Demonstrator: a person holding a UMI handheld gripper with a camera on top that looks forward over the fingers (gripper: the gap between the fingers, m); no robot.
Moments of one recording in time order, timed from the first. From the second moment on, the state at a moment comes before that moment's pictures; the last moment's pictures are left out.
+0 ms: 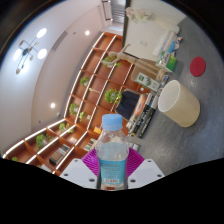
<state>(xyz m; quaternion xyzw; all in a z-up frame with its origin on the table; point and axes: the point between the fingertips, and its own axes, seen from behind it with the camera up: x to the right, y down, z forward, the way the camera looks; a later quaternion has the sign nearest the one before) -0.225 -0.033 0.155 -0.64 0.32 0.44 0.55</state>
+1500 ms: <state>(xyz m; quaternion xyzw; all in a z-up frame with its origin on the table) 0.066 -0.002 0.212 -0.73 0.17 -0.10 0.65</state>
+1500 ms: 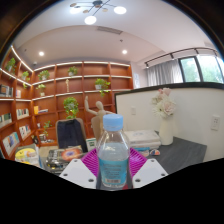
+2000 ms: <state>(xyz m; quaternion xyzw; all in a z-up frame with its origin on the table) 0.131 0.004 0.082 -0.77 0.16 -0.14 0.60</state>
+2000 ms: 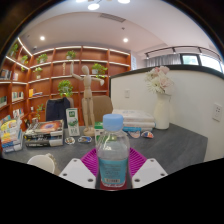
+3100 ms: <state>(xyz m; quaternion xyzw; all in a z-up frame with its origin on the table) -0.037 -0.157 0.144 -0.78 -0.01 -0.03 0.63</state>
